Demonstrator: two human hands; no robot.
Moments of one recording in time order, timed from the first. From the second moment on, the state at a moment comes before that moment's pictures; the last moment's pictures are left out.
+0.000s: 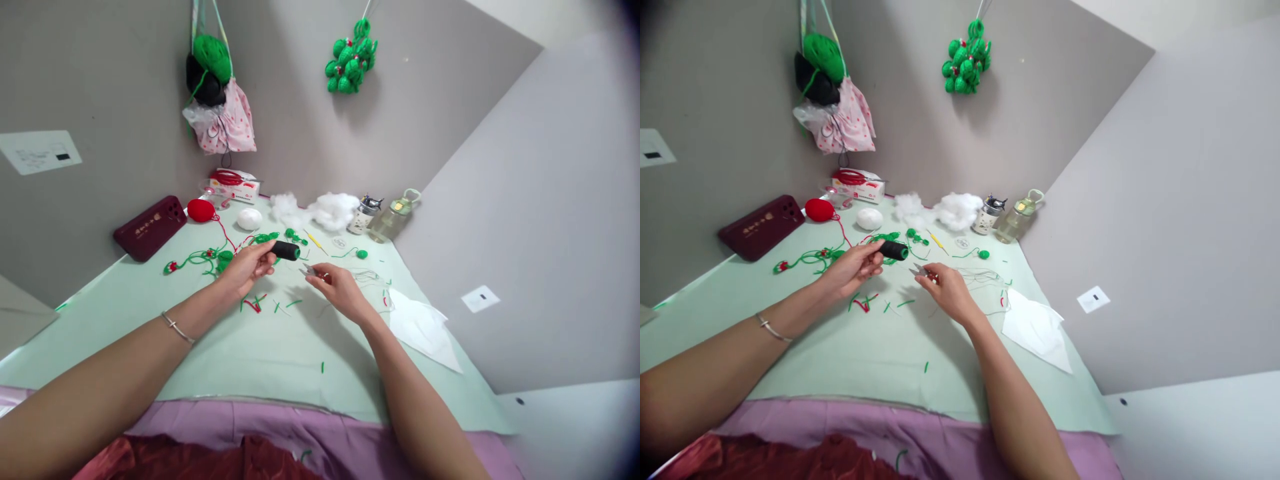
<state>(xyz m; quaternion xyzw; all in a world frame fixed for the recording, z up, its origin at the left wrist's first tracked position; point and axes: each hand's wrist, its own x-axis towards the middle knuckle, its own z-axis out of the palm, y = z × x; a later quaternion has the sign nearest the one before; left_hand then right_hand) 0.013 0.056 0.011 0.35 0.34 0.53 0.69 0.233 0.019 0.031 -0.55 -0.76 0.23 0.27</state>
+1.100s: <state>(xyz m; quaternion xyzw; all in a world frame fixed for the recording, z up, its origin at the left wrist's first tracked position) 0.021 0.051 -0.003 0.57 0.39 0.46 0.56 0.330 0.057 0.037 -0.71 -0.55 0.11 0.43</state>
